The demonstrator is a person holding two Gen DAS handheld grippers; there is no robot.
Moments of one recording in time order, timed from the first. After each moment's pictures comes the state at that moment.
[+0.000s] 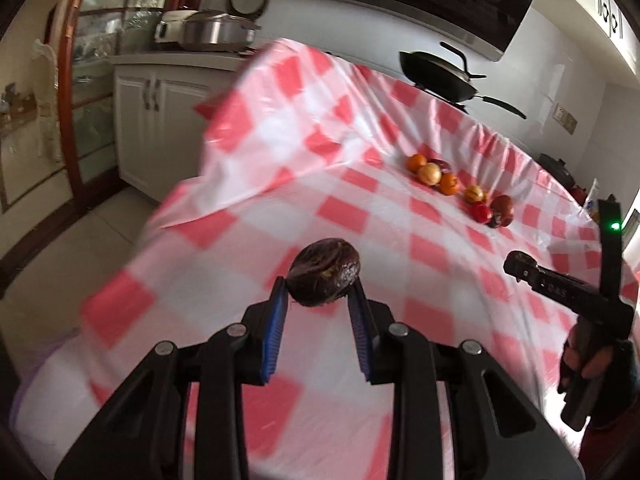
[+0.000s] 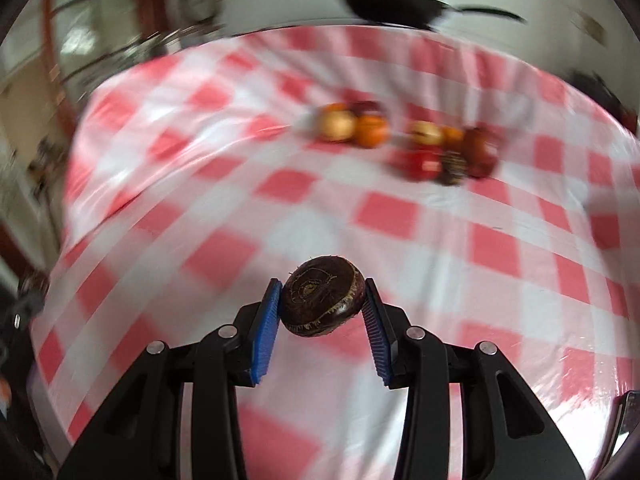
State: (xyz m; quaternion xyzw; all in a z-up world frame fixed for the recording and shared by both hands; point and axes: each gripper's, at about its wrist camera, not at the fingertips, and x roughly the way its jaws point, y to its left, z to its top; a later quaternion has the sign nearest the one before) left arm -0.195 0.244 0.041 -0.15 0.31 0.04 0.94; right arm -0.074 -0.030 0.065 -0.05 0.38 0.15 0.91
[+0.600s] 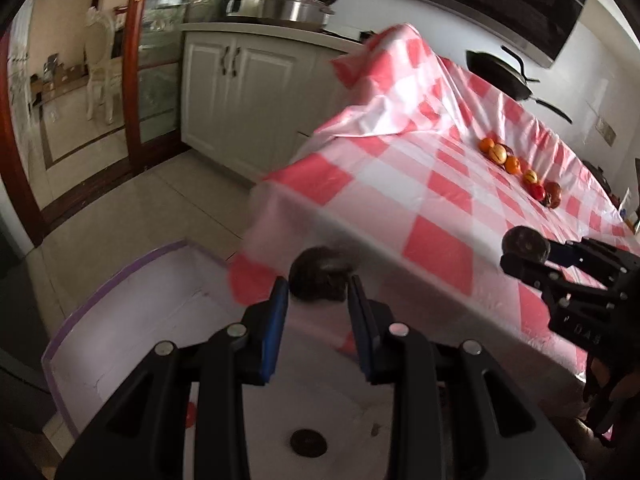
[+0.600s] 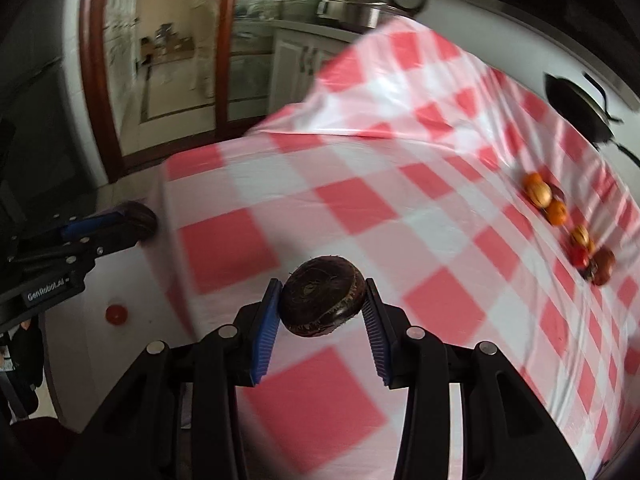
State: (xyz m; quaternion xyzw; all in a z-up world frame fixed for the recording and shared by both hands) left arm -0.313 0.327 -0.013 -0.18 0.34 0.12 0.92; right arm -0.220 0.153 0.044 -0.25 0.33 0.33 0.85
